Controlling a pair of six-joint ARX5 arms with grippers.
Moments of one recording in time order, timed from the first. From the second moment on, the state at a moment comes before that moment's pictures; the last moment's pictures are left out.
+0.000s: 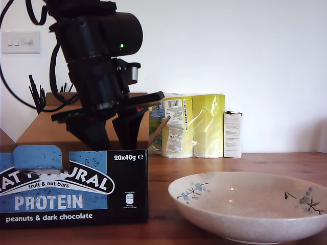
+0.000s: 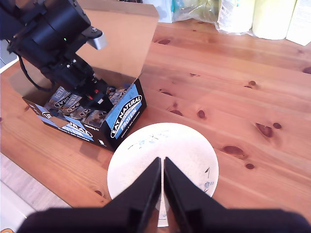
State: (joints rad) left arm -0.67 1.75 1.23 -0.69 0.00 -0.36; right arm 0.16 0.46 0.89 -0.98 -0.41 -0.10
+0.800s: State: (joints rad) left arm -0.67 1.76 1.30 -0.73 0.00 -0.32; right arm 0.16 0.46 0.89 -0.98 -0.41 -0.10
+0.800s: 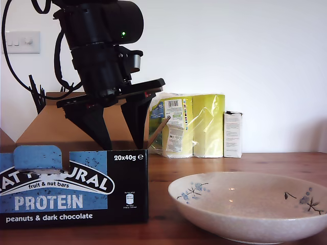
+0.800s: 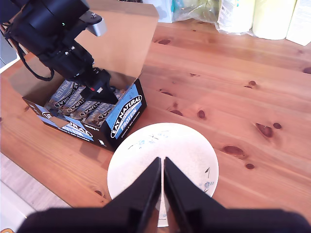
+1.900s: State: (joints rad) left arm -0.67 1.84 1.37 -0.84 0.01 -0.26; right arm 0.16 0.46 0.89 -0.98 -0.41 -0.11
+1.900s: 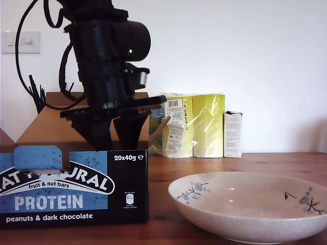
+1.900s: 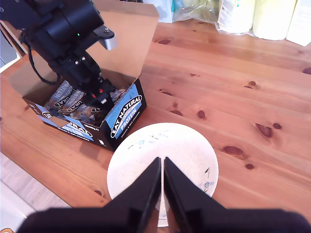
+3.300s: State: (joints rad) left arm -0.96 1.72 1.39 -0.45 0.12 -0.14; right arm 0.16 0.33 1.02 -1.28 -0.49 -0.13
